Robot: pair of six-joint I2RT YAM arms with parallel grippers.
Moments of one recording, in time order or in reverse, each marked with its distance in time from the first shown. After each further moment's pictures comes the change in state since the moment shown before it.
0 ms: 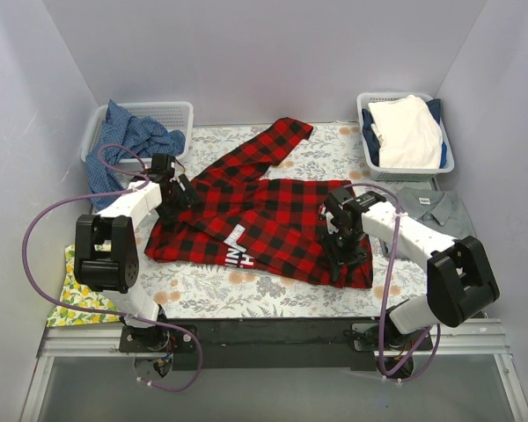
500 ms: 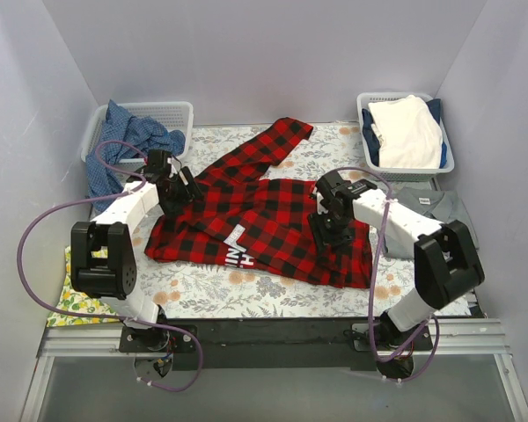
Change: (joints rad) left arm 0.006 -0.045 0.011 0.034 0.122 0.050; right arm -0.007 0.101 0.135 0.140 -0.004 0.057
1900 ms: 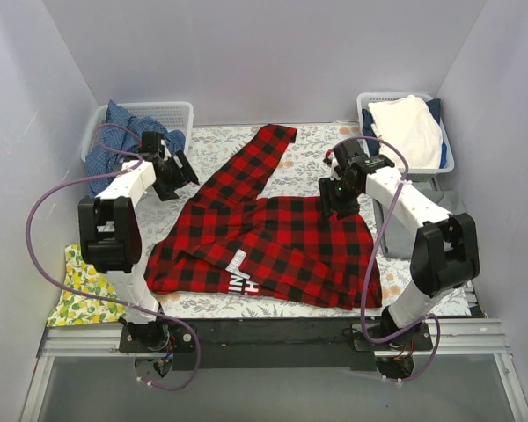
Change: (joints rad) left arm 0.068 0.136 0.248 -0.058 0.020 0.036; right arm -0.127 0.039 0.179 0.037 0.009 -0.031
